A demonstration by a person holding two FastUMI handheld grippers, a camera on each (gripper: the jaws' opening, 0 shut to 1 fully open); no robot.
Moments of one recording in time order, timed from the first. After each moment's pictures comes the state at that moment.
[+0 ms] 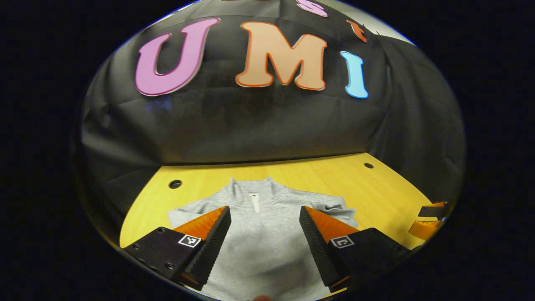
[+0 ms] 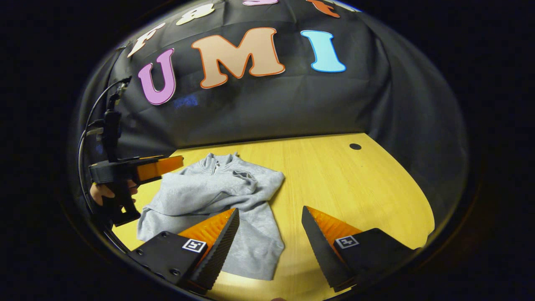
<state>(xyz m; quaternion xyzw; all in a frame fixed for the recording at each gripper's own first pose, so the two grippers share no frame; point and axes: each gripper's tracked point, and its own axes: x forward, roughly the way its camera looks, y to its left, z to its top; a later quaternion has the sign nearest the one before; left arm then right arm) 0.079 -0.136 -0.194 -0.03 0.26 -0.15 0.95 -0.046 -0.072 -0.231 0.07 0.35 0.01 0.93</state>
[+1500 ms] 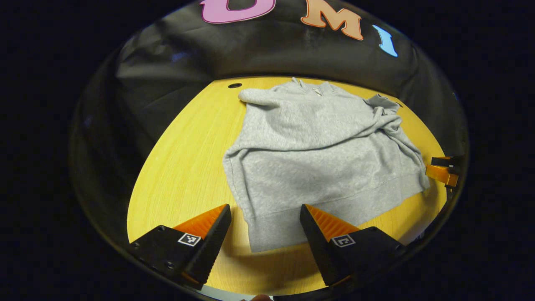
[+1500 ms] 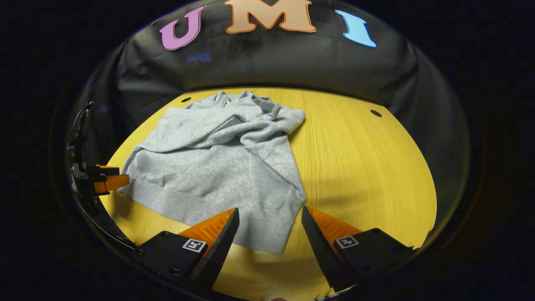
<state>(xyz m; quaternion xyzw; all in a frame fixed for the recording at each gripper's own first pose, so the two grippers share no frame) -0.130 0.016 -0.342 -0.01 0.48 -0.09 0.87 -0.138 -0.045 -0.334 -0.01 0.49 0.05 0.87</state>
